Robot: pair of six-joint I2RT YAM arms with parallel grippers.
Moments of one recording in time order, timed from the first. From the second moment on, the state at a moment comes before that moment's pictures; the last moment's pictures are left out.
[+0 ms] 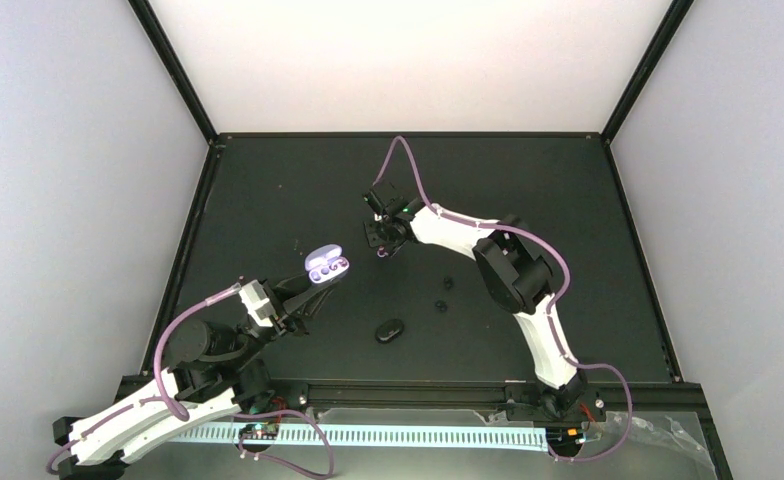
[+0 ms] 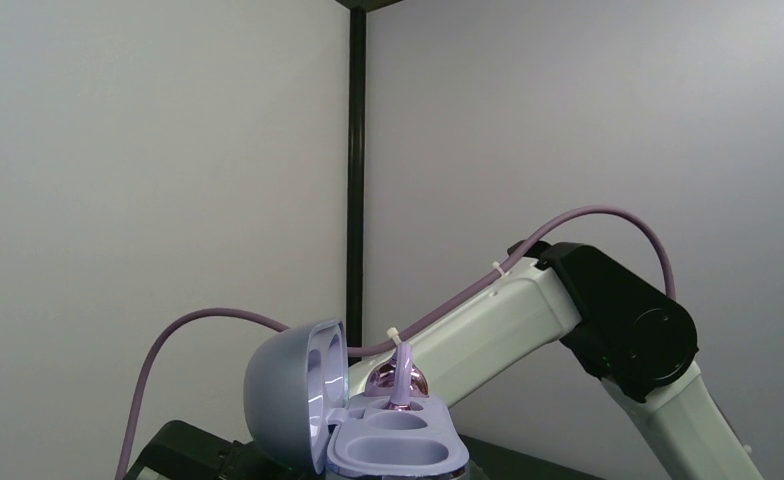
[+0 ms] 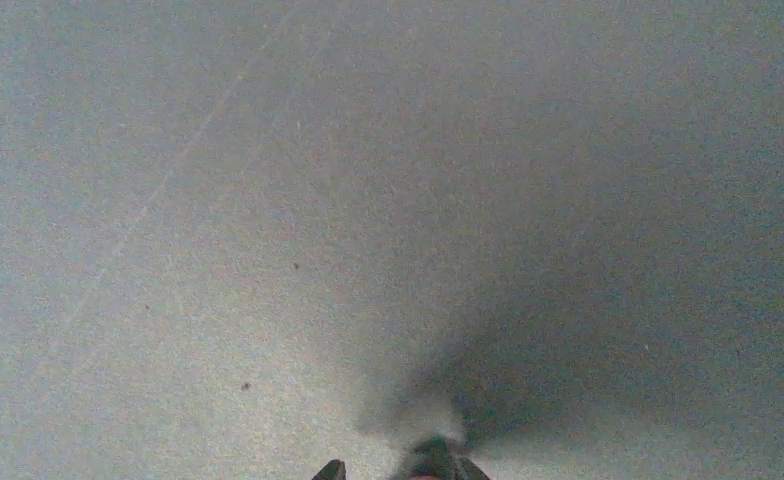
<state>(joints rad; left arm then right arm) -1.05 0.17 0.36 0.25 -0.10 0.01 0.78 2.20 1.64 -0.43 0.02 0.46</state>
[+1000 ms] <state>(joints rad) -1.05 0.17 0.36 0.25 -0.10 0.00 0.85 2.26 1.73 -0.50 -0.11 0.31</state>
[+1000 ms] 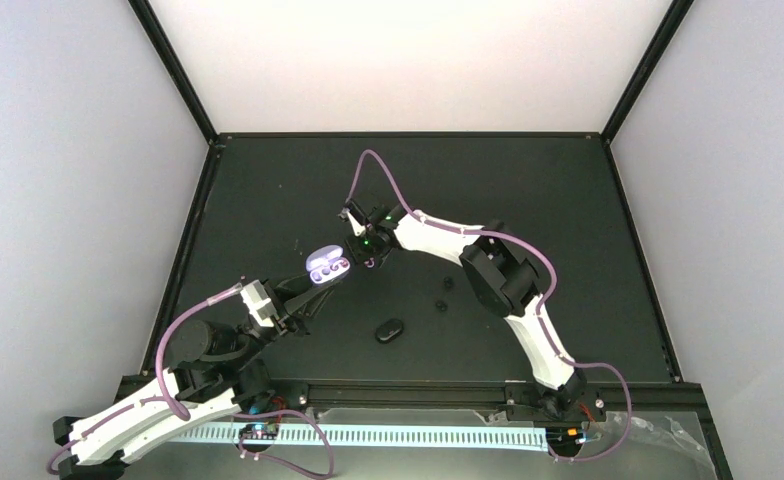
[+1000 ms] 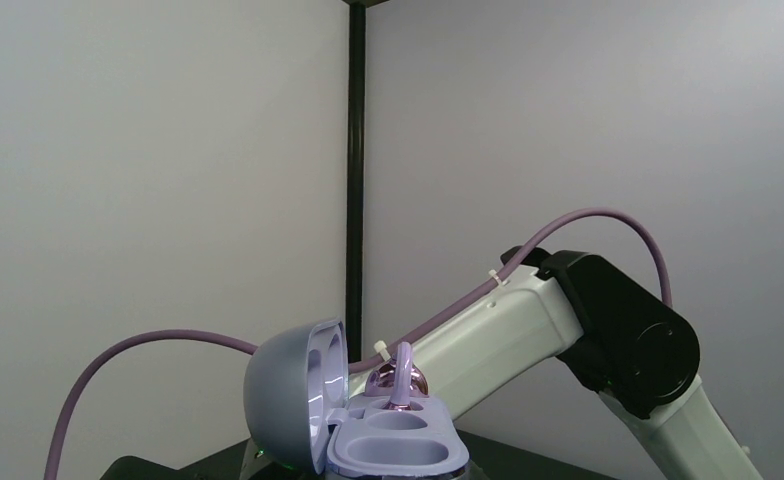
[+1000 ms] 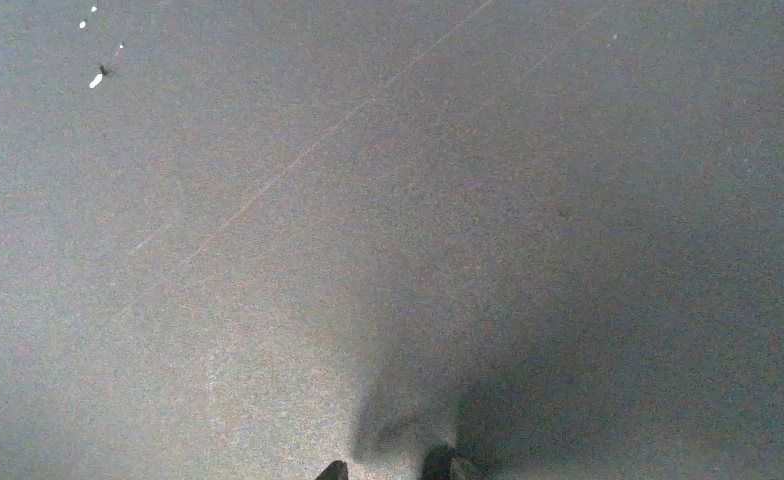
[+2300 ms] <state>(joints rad) -1.05 0.17 0.36 0.25 -0.10 0.00 0.86 2.18 1.65 -0.48 -0.03 0.32</state>
